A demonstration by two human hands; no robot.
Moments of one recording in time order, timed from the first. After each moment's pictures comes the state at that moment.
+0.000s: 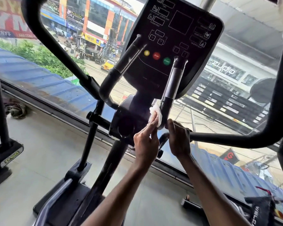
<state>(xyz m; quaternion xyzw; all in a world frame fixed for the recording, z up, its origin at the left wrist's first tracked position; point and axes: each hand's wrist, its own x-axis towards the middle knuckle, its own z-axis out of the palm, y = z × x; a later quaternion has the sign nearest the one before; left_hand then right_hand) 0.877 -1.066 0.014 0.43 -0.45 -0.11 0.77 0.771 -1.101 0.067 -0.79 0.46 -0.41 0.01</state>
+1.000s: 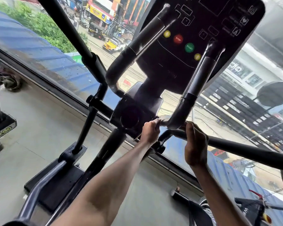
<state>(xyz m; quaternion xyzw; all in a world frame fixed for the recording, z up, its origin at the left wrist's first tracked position) 0.868 -1.210 -0.084 0.53 -0.50 -0.31 0.61 0.762 -1.109 0.056 -0.78 0.45 -0.42 0.05</state>
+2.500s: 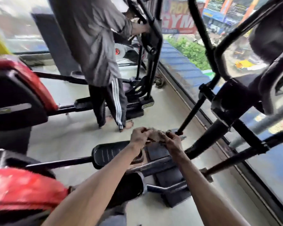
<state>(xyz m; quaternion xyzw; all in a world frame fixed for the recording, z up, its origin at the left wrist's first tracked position) 0.929 -0.766 -0.137 0.70 -0.01 -0.30 0.65 0.841 -0.902 -0.154 -0.64 0.30 -0.10 0.70</state>
